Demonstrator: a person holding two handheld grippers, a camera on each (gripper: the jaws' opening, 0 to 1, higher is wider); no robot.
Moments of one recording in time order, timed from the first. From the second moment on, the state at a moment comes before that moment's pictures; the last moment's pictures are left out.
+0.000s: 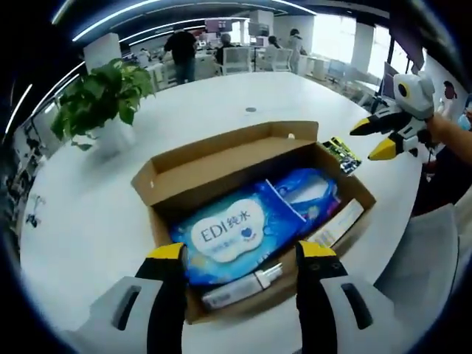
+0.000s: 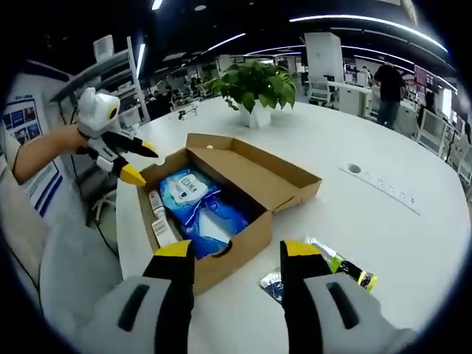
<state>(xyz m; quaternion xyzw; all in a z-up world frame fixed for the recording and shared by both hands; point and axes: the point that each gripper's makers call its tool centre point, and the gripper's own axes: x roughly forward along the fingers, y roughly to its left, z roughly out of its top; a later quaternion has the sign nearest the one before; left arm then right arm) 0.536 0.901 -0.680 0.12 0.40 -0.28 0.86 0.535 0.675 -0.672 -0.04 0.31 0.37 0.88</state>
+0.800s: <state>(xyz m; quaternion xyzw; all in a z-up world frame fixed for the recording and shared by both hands) 0.533 0.964 -0.713 0.07 0.42 -0.20 0.88 0.547 0.736 -0.691 -0.03 0.32 0.39 0.86</state>
